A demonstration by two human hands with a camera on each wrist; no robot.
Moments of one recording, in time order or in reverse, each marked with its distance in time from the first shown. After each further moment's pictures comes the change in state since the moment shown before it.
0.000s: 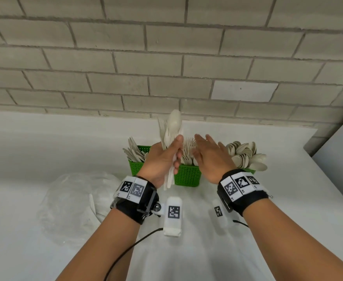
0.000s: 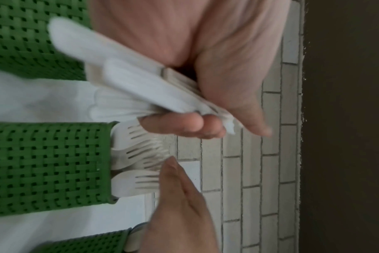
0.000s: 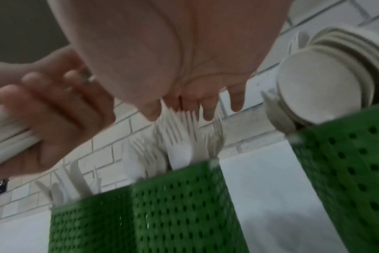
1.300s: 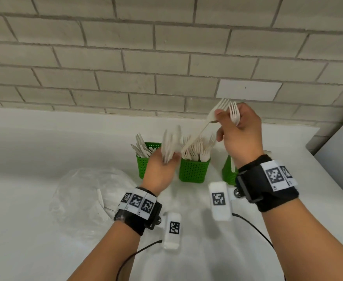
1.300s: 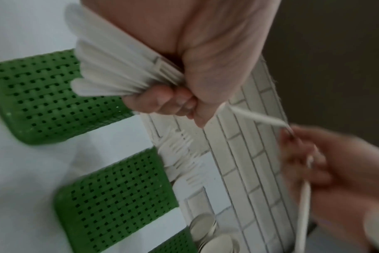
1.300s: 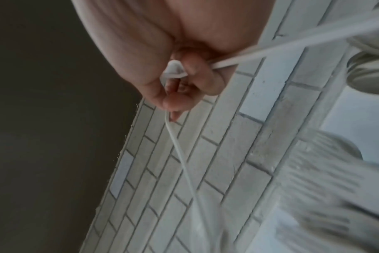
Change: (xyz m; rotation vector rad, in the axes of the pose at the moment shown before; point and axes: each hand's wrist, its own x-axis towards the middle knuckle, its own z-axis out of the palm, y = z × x) left_hand -0.020 -0.027 -0.026 0.479 0.223 0.213; right_hand -0.030 -0.043 -0.063 0.995 0.662 0.007
